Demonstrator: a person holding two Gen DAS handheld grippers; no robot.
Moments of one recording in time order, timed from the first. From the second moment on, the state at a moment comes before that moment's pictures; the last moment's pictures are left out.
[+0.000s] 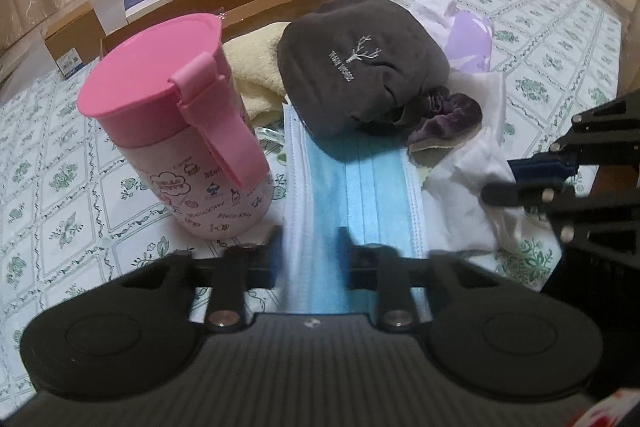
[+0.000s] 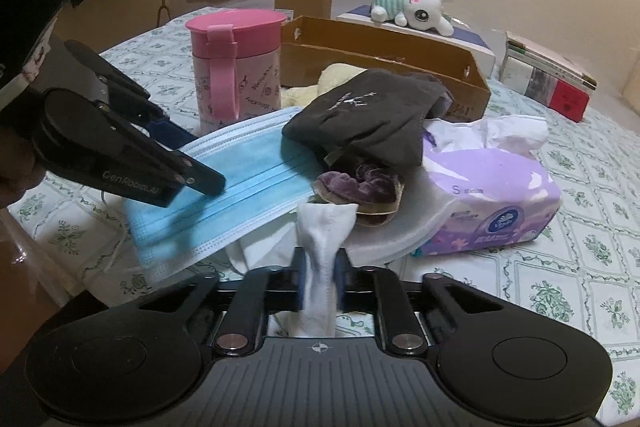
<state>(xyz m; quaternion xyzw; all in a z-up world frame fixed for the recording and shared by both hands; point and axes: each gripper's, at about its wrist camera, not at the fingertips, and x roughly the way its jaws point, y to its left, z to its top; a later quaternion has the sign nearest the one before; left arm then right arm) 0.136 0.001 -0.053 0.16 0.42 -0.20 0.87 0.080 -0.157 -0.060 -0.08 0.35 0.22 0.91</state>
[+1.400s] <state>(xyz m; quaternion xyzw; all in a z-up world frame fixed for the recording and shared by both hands) 0.122 -0.009 0.150 0.16 0.26 -0.21 0.93 0.052 -0.226 0.109 -0.06 0.15 0.17 0.97</state>
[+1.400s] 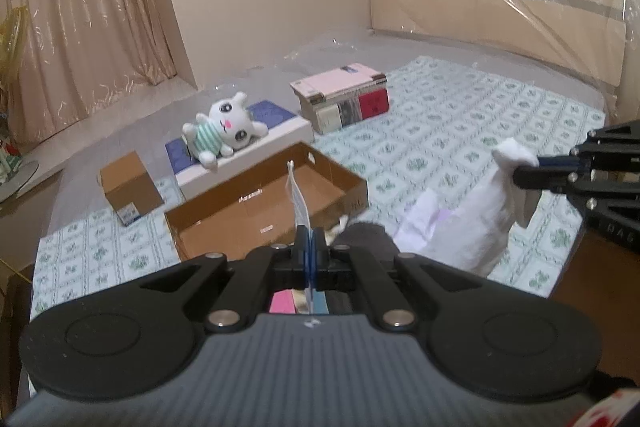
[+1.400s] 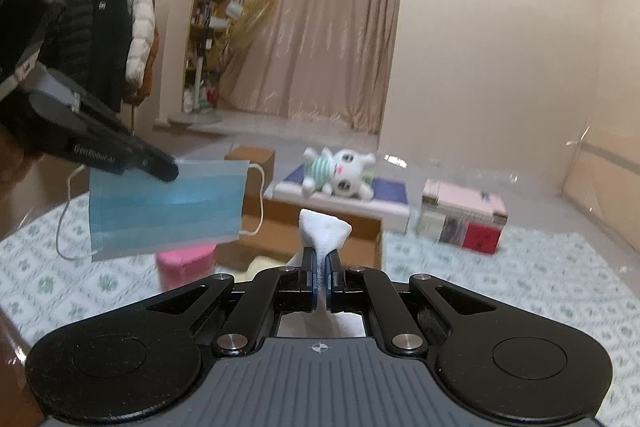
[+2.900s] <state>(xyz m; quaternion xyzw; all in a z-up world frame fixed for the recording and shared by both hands) 0.451 0.034 0.025 0.12 0.37 -0.15 0.91 0.453 -0.167 0.053 -0.06 0.26 0.19 0.94</state>
